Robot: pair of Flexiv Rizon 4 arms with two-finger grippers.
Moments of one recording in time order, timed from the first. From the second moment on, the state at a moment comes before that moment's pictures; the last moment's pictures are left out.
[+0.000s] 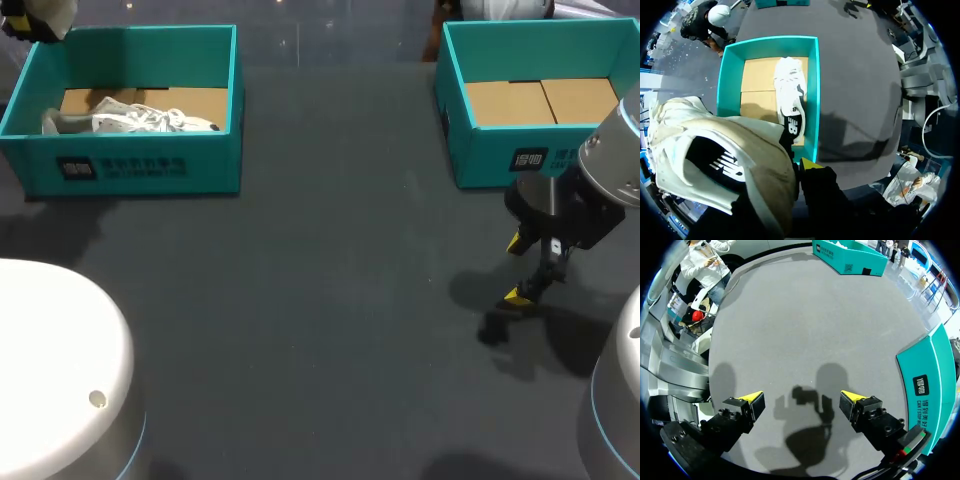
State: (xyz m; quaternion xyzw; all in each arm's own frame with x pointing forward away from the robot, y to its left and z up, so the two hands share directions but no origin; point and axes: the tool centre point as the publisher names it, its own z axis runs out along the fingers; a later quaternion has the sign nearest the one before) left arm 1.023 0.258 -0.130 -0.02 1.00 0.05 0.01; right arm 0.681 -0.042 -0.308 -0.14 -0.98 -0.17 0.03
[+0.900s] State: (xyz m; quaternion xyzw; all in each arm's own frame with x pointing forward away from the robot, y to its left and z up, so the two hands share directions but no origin) left arm 1.087 0.291 -0.143 0.01 1.00 0.01 -0.01; right arm 0.681 -0.042 -0.308 -0.14 -0.98 -0.17 0.03
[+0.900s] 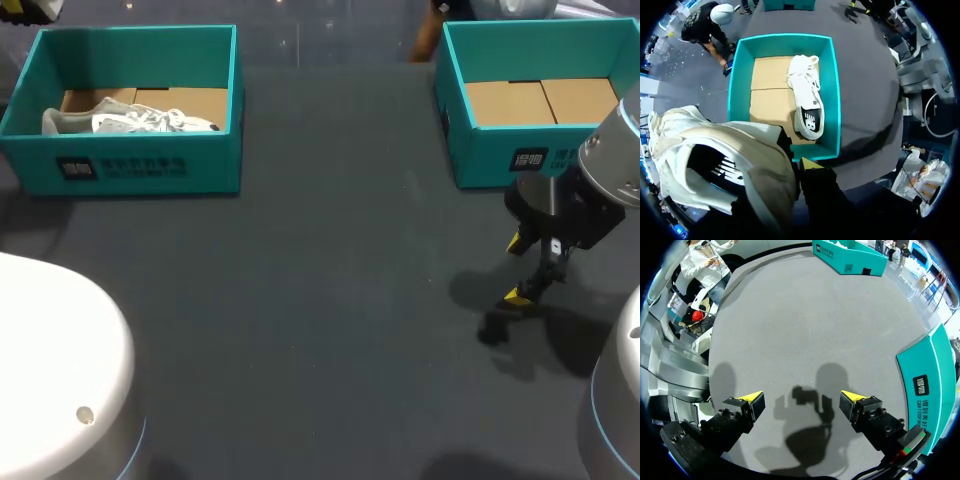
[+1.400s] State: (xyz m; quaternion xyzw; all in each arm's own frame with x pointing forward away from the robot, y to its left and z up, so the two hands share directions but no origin) left arm 1.108 0.316 -0.138 0.24 0.97 0.05 -0.02; right arm 0.681 -0.042 -0.308 -0.14 -0.98 -0.17 0.03
